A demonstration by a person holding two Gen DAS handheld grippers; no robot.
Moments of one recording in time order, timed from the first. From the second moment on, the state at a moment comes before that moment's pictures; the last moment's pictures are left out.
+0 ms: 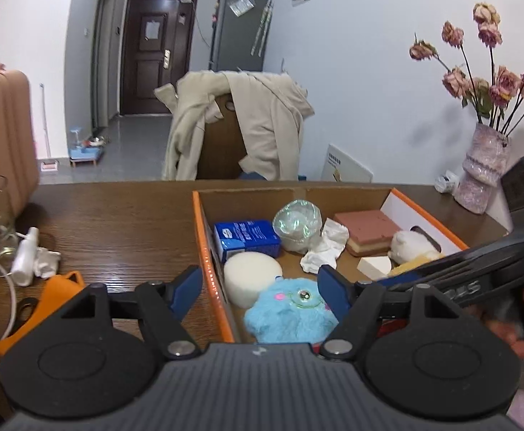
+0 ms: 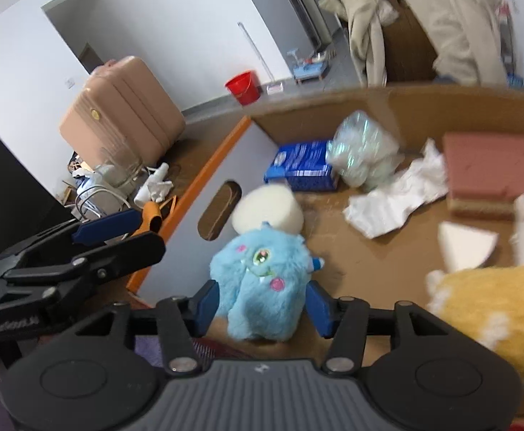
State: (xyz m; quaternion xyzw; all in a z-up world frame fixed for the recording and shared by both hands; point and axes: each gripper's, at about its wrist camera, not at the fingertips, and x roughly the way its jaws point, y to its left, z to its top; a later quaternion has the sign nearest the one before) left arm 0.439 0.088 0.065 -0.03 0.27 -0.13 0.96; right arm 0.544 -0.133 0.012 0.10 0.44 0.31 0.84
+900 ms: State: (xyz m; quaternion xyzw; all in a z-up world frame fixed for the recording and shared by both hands) left arm 0.258 0.075 0.062 -0.08 0.22 -0.12 0.96; right arm 0.298 -0.202 0.066 0.06 0.29 0.19 0.94
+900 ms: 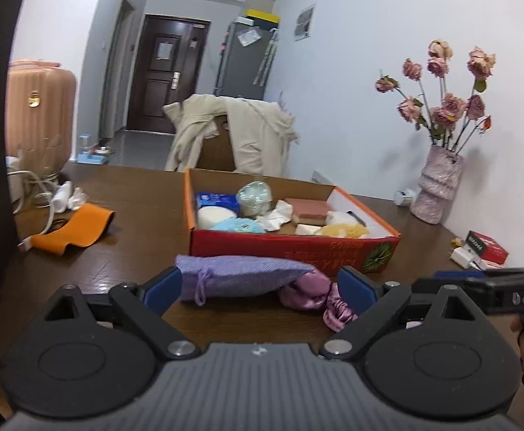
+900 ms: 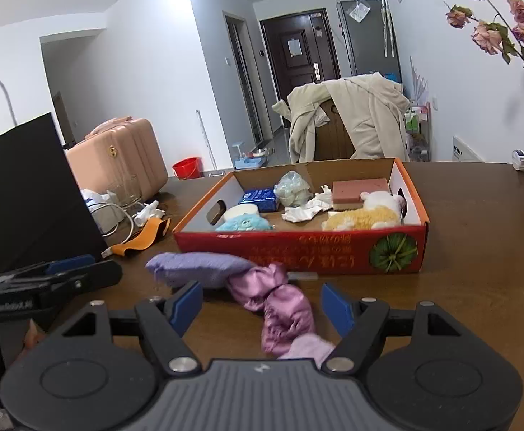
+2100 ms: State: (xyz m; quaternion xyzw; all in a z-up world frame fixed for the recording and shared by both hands) left arm 0.342 0.012 0.010 -0.05 0.32 -0.13 0.94; right arm 0.382 -0.206 -0.006 0.05 0.34 0.20 0.92
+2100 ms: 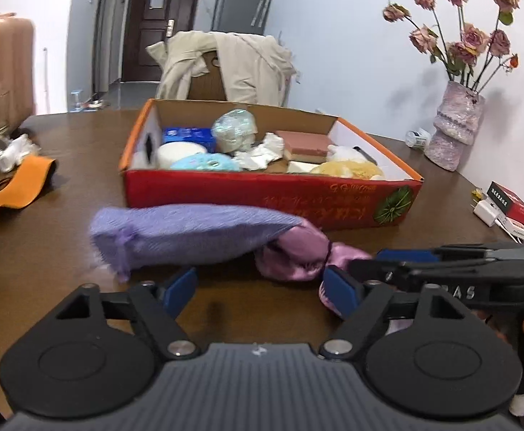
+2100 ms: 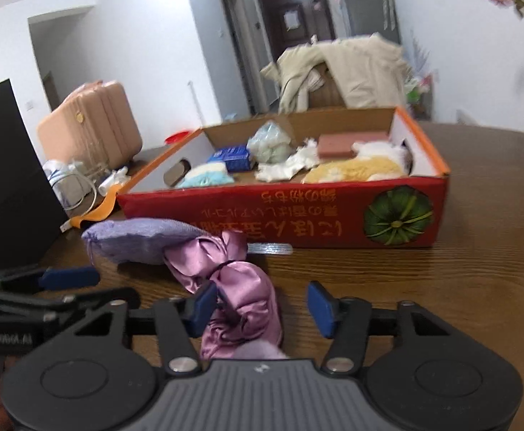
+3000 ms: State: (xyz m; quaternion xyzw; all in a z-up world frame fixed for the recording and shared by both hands) left arm 0.357 -0.052 0.011 -0.07 0.31 -0.21 0.93; right arm 0.413 -0.278 -0.024 0.13 0.33 0.21 0.91
